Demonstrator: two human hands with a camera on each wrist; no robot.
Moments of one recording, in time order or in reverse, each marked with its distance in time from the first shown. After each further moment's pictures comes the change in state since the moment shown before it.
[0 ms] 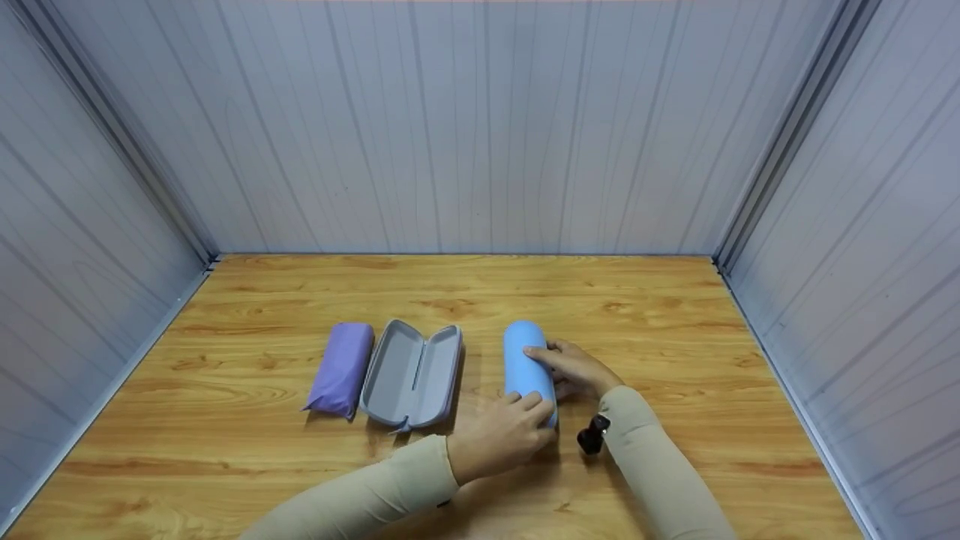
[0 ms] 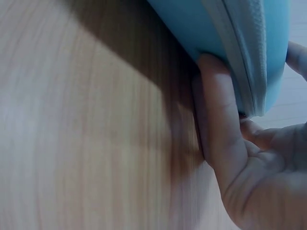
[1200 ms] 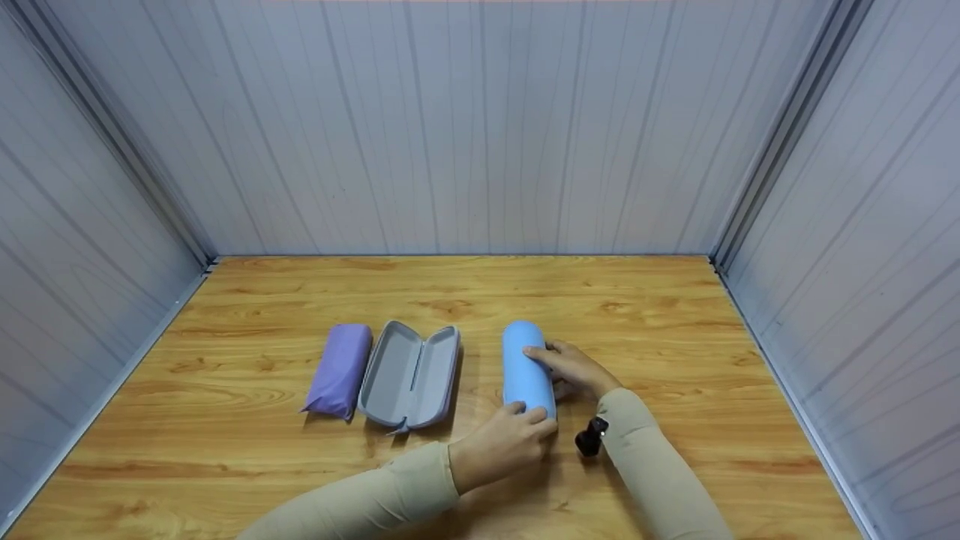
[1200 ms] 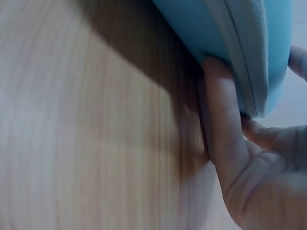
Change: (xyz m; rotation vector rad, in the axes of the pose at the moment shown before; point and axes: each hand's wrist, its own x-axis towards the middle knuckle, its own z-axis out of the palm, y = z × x) left_hand 0.000 0.012 -0.007 0.099 -0.109 0.097; right_hand 0.001 0.005 0.001 -0.005 0.077 -0.004
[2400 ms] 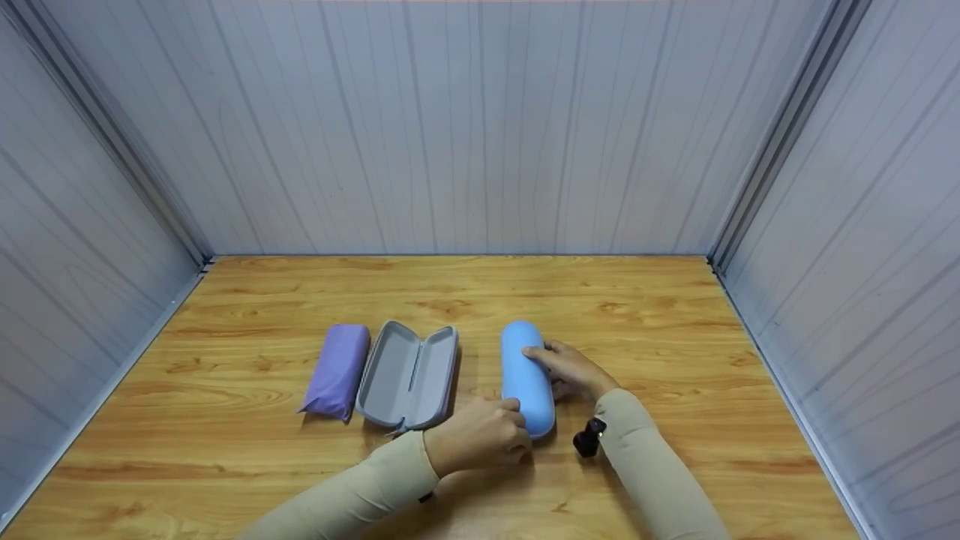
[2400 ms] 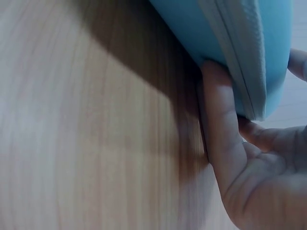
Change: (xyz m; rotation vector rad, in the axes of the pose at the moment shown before) left_hand -0.021 -0.026 0.014 -0.340 0.137 -0.079; right_hand -0.002 -0.003 0.001 -0.017 0.016 0.020
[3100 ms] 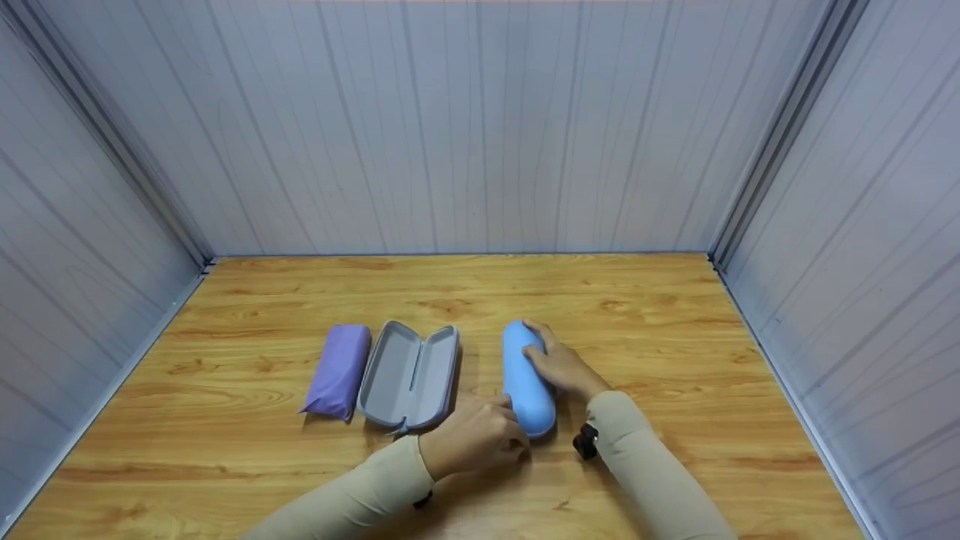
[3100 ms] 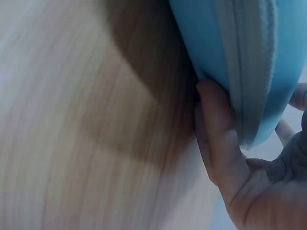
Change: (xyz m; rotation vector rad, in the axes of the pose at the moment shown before) left_hand -0.006 -0.001 0.008 -0.215 0.043 -0.054; right_hand -0.009 -0.012 0.017 -0.466 0.138 -0.278
